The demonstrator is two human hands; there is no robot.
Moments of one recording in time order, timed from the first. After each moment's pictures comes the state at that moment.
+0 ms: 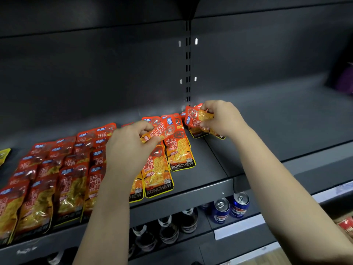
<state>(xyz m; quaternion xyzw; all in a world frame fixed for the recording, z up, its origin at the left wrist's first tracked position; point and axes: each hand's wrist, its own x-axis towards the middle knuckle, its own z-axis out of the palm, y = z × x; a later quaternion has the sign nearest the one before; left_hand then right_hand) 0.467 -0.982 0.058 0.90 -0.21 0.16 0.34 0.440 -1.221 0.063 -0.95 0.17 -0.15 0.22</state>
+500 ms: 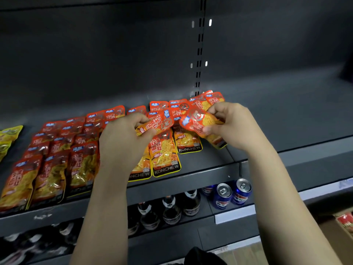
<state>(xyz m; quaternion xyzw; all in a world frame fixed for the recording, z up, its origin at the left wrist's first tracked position) 0.451 -0.950 0.051 0.91 -0.20 0.18 0.32 0.384 -1.181 0.051 -0.90 0.11 -0.16 0.39</state>
